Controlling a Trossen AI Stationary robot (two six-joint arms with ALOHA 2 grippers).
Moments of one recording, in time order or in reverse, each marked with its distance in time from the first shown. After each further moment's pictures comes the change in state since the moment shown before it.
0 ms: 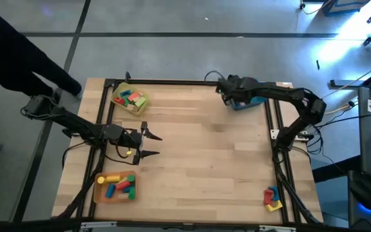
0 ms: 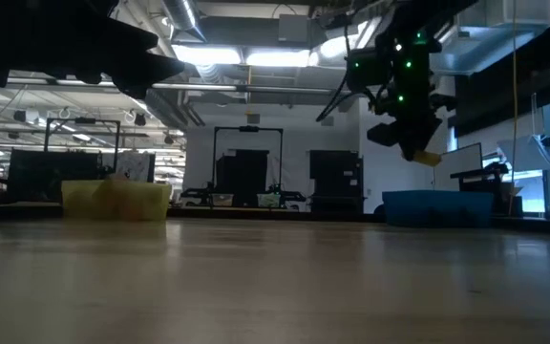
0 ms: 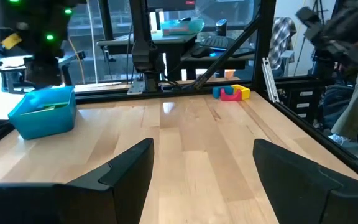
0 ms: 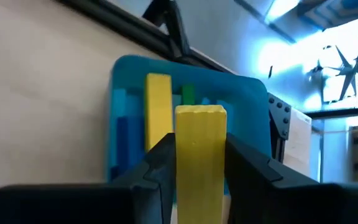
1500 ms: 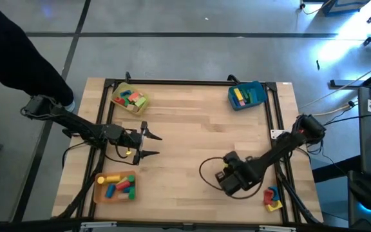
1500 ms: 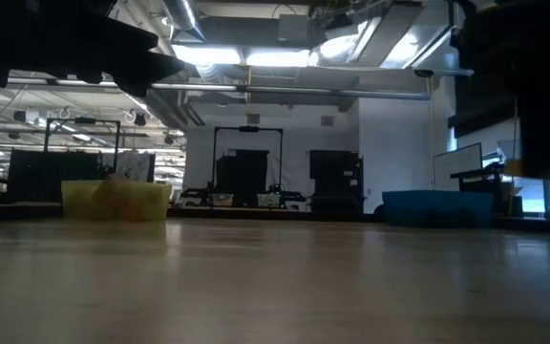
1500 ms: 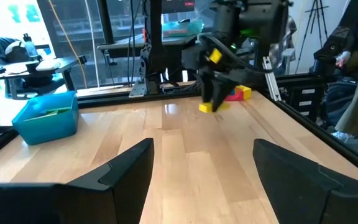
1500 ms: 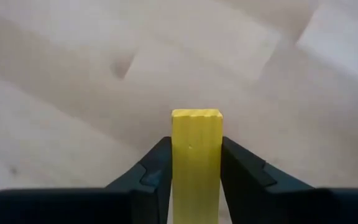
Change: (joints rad) left arm 0.001 0.000 0.000 0.004 0.000 0.032; right arm 1.102 0.138 -0.001 0.054 -0.433 1.085
